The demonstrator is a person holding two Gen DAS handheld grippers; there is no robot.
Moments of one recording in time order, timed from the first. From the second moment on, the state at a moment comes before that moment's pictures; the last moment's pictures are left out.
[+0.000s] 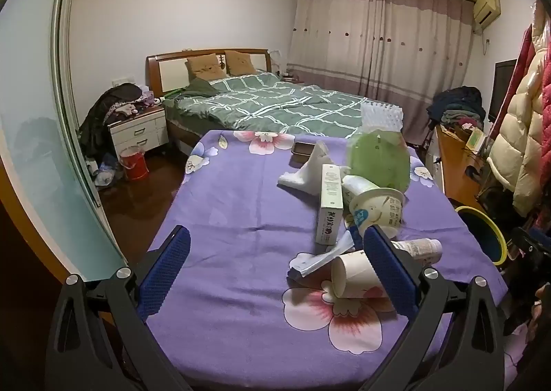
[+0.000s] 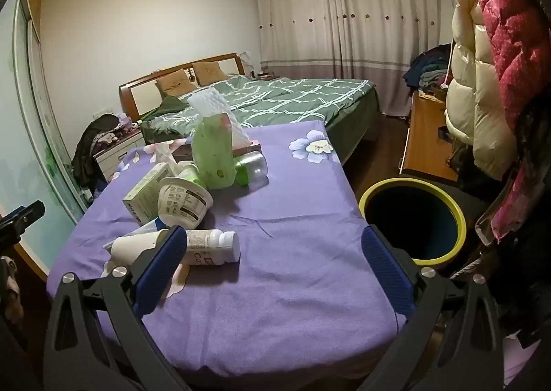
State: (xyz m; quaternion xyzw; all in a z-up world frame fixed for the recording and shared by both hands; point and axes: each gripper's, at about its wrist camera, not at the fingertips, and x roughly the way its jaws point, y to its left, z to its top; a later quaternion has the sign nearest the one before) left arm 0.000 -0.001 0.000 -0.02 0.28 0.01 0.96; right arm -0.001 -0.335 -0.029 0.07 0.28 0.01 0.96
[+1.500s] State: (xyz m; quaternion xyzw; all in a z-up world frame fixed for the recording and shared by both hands) left arm 0.008 -0.006 -0.007 -0.02 0.29 0.00 0.96; right arm 0.005 -0.336 -0.038 0.08 0.28 0.01 0.96
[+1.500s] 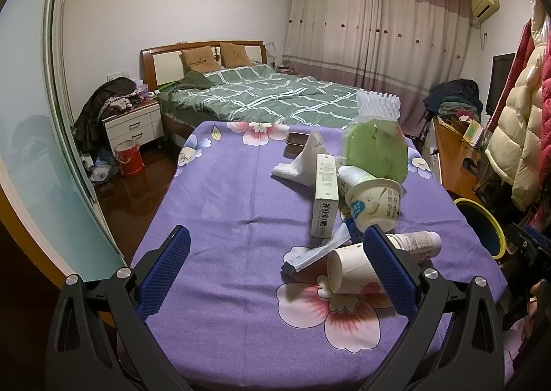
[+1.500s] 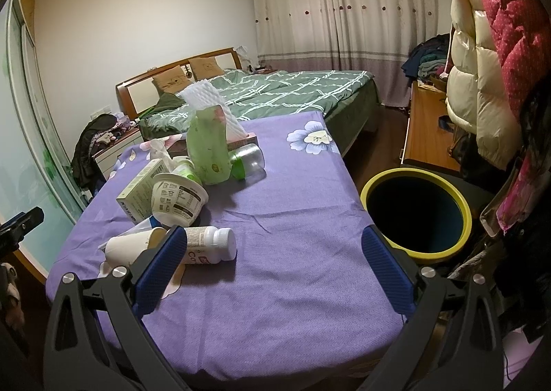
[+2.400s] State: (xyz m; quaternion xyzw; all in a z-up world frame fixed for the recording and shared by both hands) left arm 0.012 -0.007 -0.012 -0.03 0.30 0.00 0.95; right arm 0.010 -0.341 -0.046 0.08 0.29 0.01 0.95
